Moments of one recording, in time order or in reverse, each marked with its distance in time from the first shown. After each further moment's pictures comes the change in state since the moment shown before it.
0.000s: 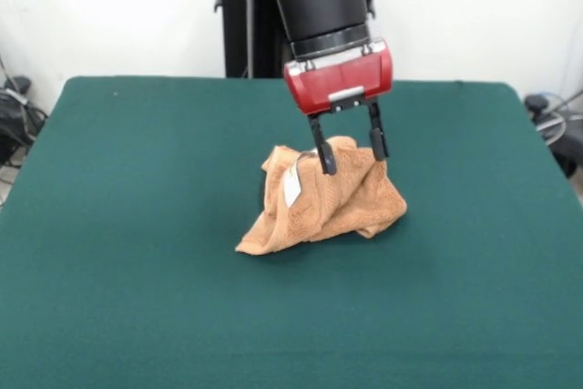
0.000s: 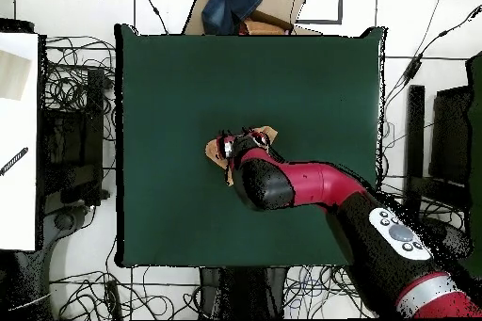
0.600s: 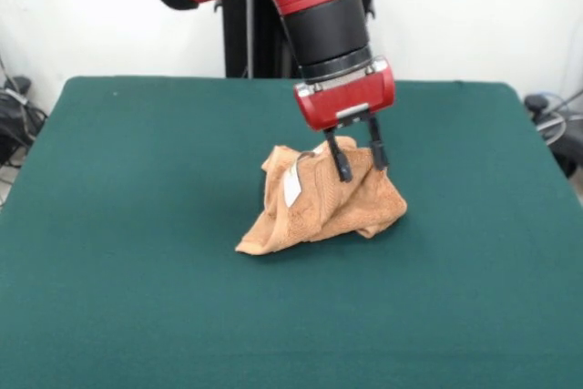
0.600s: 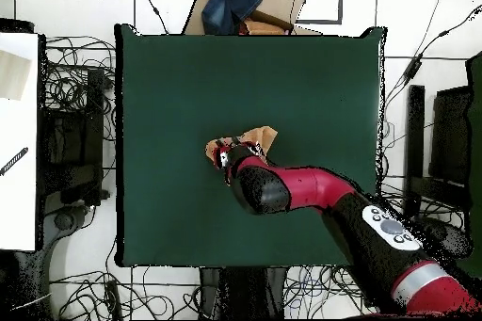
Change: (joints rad) arm -0.024 0.090 0.008 -0.001 -0.060 0.000 0.000
